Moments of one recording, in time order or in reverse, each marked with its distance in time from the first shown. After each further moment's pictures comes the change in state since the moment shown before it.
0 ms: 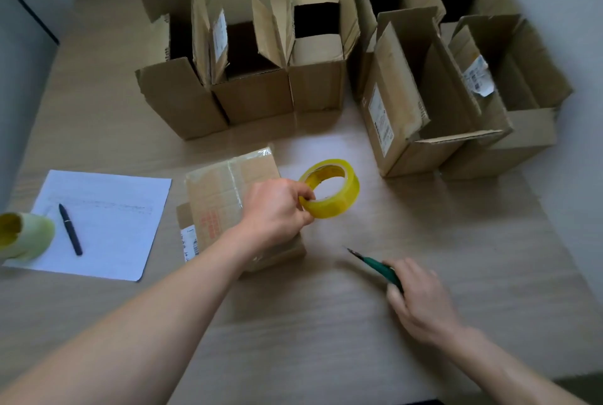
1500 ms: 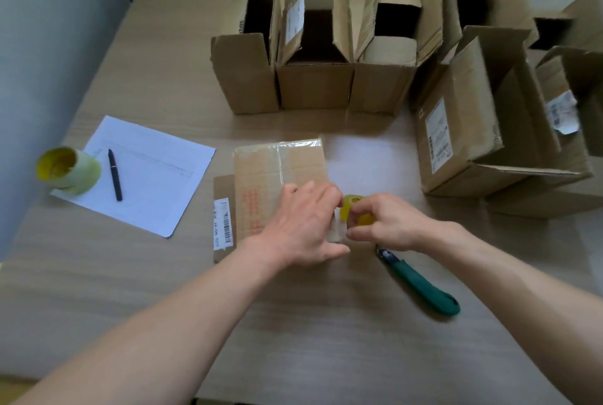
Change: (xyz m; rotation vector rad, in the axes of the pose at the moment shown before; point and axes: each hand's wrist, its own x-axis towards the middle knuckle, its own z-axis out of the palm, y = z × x) left_hand -0.045 -0.027 0.013 0.109 0.065 0.241; right_hand 0.156 -0.092 -0.051 0.081 -0.510 -0.209
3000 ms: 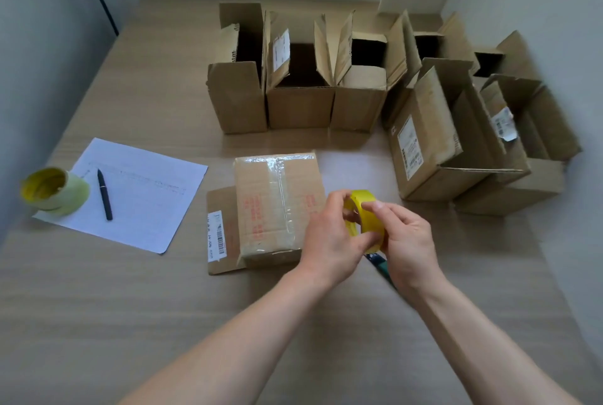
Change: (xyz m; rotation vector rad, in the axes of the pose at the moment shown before) left_hand -0.009 0.067 0.001 -0.888 0.266 -0.374; right_hand -0.068 -0.063 0.028 1.355 0.760 0.160
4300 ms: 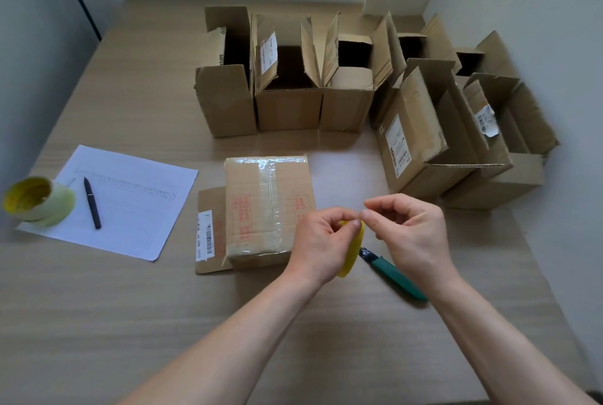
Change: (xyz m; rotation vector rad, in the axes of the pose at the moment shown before) left_hand -0.009 0.012 -0.011 -0.281 -0.054 0.011; right_hand -0.016 -0.027 -0.011 -0.501 -0.009 -0.357
